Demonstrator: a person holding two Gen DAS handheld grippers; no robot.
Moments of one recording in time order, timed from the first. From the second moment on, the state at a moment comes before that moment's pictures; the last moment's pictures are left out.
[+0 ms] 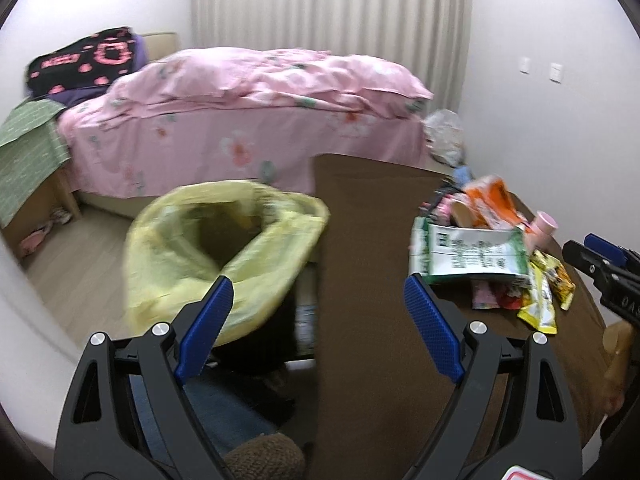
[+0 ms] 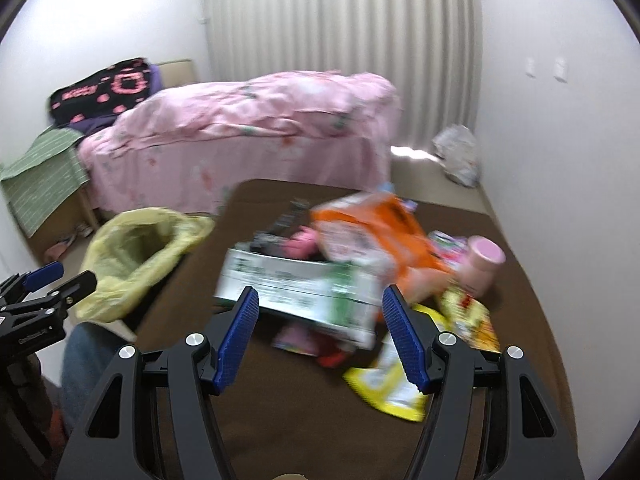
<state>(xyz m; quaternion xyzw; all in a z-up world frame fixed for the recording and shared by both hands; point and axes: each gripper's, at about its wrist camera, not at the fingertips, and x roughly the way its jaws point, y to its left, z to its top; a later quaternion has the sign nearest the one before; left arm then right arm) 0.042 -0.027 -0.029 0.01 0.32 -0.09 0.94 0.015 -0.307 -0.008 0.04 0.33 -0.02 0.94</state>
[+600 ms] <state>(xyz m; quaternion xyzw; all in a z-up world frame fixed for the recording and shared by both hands) 0.160 -0.187 -0.047 0.09 0.36 -0.36 0.86 0.014 -0.394 -0.053 0.06 0.37 -0.06 0.93</state>
